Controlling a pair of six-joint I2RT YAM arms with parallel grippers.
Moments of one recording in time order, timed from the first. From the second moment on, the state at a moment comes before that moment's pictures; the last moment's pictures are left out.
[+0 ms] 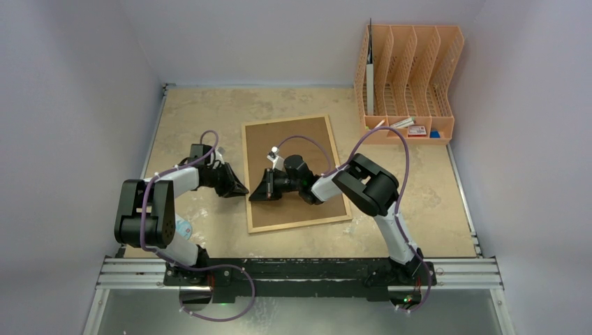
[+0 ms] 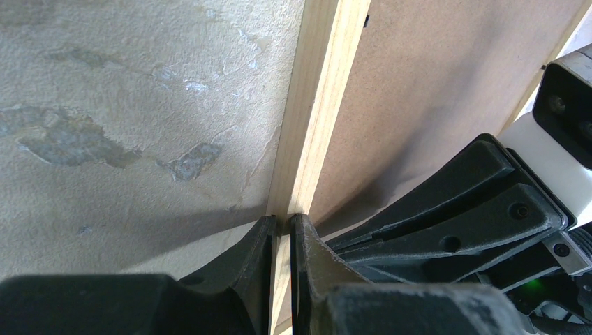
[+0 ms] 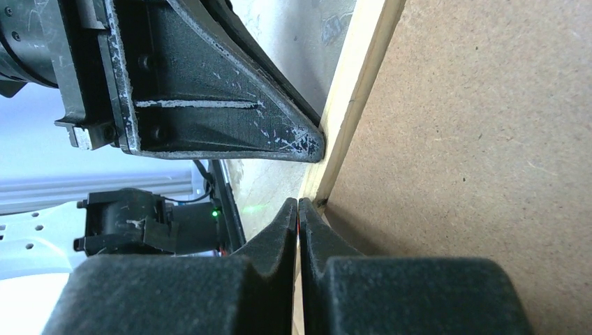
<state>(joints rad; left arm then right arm) -0.03 1.56 0.69 -0.29 0.53 -0.56 0.85 2.21 1.08 0.73 -0.60 1.03</state>
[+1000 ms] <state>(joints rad) -0.03 1.56 0.69 -0.29 0.53 -0.56 0.84 2.21 1.10 0.67 -0.59 1.04</state>
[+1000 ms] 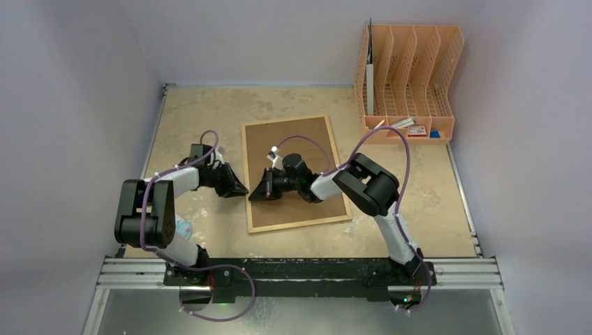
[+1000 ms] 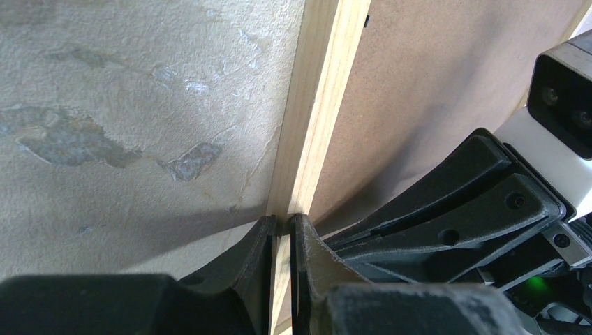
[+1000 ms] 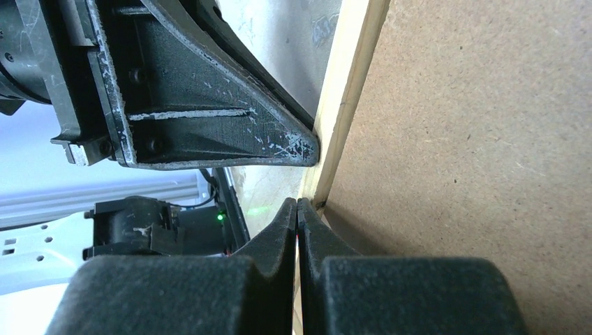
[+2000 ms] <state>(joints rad) -0.03 1.56 0.69 -0.29 0.53 -0.56 0.82 2.21 1.09 0.67 -0.59 1.03</state>
